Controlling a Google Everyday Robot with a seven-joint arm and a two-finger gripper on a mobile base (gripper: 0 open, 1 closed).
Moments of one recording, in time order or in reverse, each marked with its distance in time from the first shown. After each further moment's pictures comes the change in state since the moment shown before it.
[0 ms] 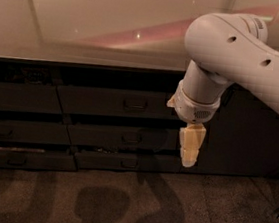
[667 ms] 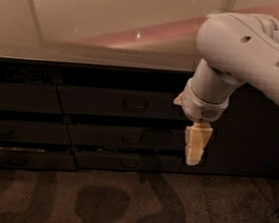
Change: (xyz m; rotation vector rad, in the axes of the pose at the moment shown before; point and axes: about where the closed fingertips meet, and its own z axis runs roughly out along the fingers) arm 0.018 0.001 -0.006 0.028 -0.009 0.057
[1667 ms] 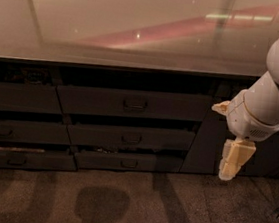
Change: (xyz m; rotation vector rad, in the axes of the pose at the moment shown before) arm 0.070 0.037 -0.024 0.111 -0.050 0.141
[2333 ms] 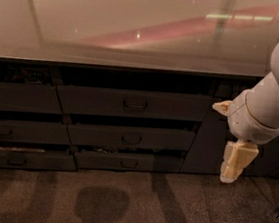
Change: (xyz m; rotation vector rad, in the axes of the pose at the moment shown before) arm -0.006 0.009 -0.014 0.039 0.017 -0.026
